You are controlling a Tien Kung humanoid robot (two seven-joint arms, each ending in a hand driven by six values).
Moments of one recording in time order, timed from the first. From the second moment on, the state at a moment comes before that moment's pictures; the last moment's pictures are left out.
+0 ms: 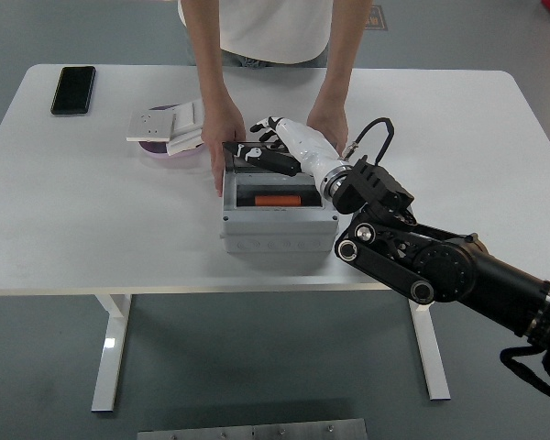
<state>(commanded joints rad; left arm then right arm) -0.17 0.48 -0.77 -0.43 0.62 0.07 0.32 0.83 -0.14 0.53 1.14 -1.56 -0.28 -0.34</state>
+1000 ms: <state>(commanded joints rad) -0.17 0.47 -0.76 -0.43 0.62 0.07 0.32 0.80 -0.15 0.51 1.18 -1.60 -0.26 -0.38</state>
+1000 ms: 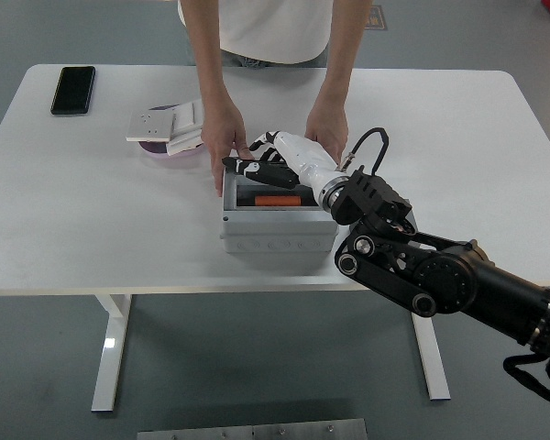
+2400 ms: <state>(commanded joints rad) -0.16 0.47 -0.76 -0.43 0.61 0.07 0.32 0.70 -0.25 0.76 1.24 -1.65 -0.28 -0.36</state>
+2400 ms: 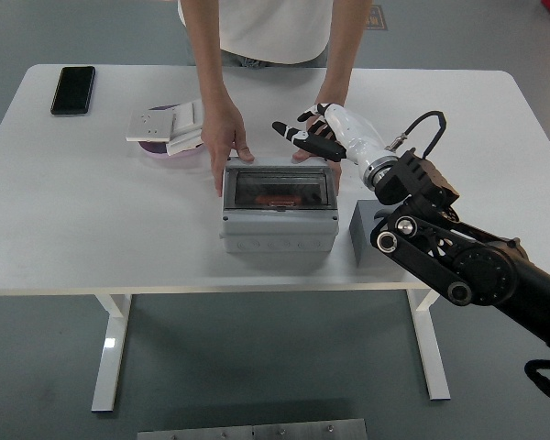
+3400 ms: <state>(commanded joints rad) -0.14 0.46 -0.73 -0.43 0.56 0.08 0.30 0.43 -0.22 1.23 1.20 -0.95 -0.26 0.20</state>
